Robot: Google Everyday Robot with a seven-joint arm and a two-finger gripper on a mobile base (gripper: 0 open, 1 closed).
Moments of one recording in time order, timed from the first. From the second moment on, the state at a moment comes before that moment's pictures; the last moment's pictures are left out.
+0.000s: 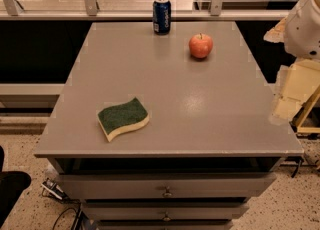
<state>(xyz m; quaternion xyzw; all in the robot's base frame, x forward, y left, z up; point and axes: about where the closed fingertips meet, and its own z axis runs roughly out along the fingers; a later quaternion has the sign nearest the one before) 0.438 -0.217 0.976 -0.60 0.78 -0.03 0.16</state>
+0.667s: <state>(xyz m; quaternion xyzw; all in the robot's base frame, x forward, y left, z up) 0.452 -0.227 0.978 -0.59 0.79 -0.03 0.18</state>
